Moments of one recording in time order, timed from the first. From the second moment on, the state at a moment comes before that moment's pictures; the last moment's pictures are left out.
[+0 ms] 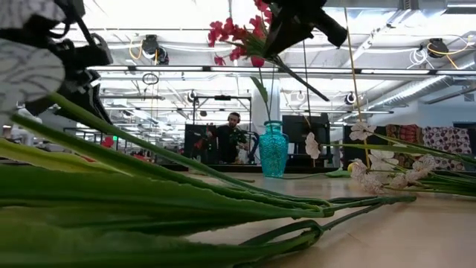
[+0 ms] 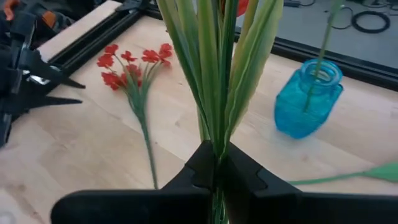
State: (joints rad) left arm -0.34 0.96 0.45 -0.61 -0.69 -0.37; right arm 0.24 1.70 1.47 -0.80 0.81 1.11
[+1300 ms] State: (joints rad) left arm -0.22 0.65 0.20 -0.16 -0.19 -0.17; right arm 0.09 1.14 0.81 -0.39 0.94 0.72
